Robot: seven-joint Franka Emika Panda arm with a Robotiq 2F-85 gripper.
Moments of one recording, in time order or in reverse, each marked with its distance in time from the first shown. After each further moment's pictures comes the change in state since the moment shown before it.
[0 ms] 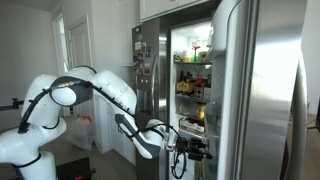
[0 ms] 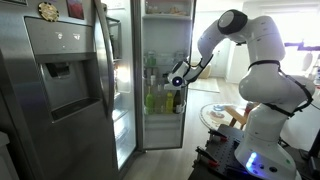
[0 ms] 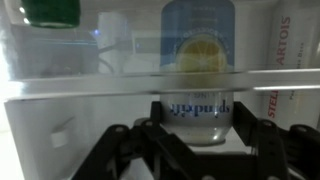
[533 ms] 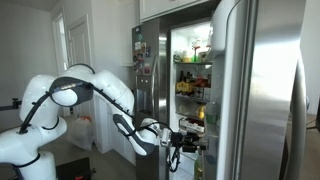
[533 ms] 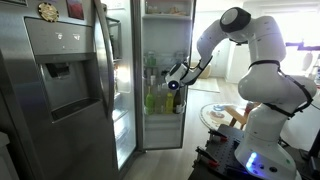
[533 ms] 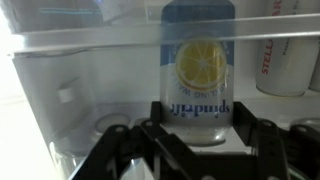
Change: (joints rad) arm -0.064 -0.002 0.144 -0.098 0.001 -0.280 0.000
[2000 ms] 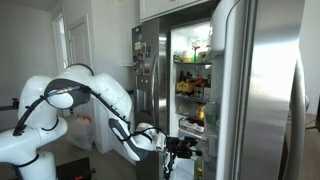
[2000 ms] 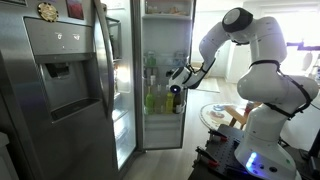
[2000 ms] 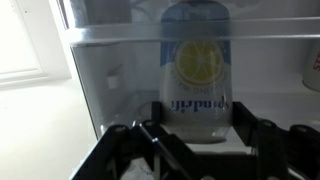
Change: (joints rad) arm -0.079 0.015 0.055 -0.088 0.000 -0.185 0.000
